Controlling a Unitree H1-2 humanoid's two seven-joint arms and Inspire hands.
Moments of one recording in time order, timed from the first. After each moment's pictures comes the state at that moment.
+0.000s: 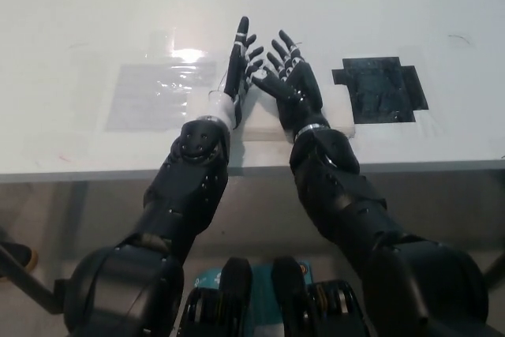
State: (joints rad) left_arm -1.06 -0.04 0.06 1.32 -0.12 -0.25 0.06; right_arm -1.10 0.16 -0.28 1.42 0.31 -0.41 0.04
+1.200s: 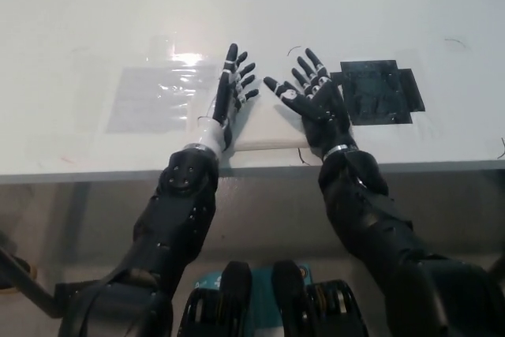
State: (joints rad) left_arm -0.91 -0.02 0.09 1.18 -0.11 -0.32 -0.01; right_arm -1.02 0.09 -0.35 1.40 0.34 -0.41 0.14
